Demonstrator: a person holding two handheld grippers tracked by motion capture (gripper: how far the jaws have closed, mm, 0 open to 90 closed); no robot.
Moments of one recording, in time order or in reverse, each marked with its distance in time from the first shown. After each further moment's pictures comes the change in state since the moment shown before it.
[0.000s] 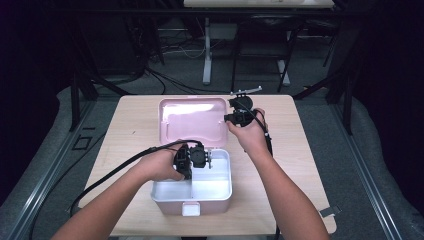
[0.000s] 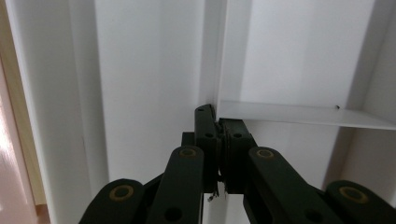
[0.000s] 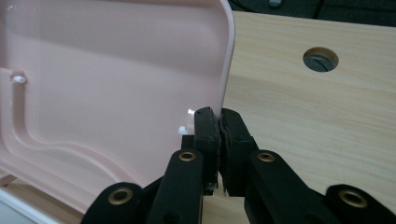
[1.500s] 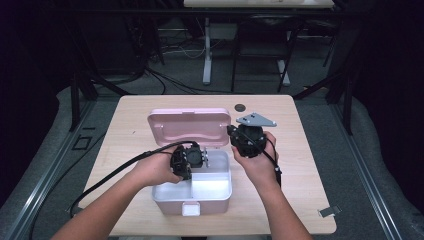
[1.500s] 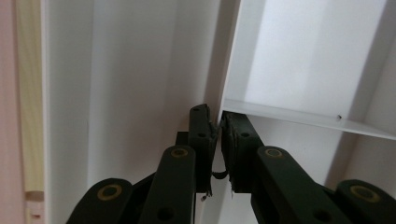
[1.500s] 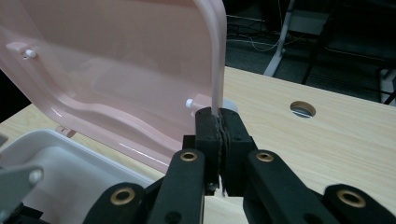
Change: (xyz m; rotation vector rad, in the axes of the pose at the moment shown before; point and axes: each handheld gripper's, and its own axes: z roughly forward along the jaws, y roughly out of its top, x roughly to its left) left arm -0.005 -0.013 -0.003 -0.073 0.044 -0.097; right arm 0.028 -0.070 -0.069 -0.323 0.002 -0.171
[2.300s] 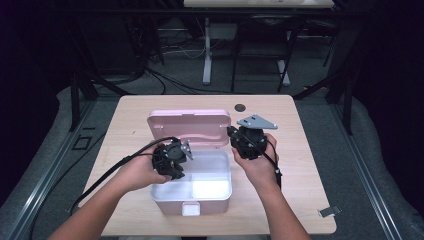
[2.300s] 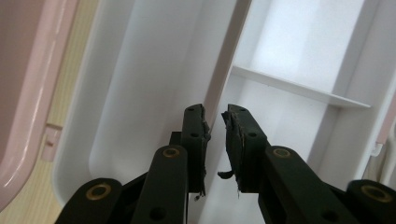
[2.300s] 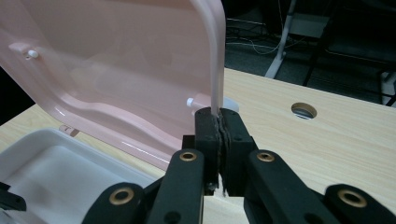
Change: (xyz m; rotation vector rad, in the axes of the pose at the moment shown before) left arm -0.001 -0.041 -0.023 -0.166 0.015 -0.150; right arm 0.001 -0.004 -0.002 -0.016 0.002 -0.001
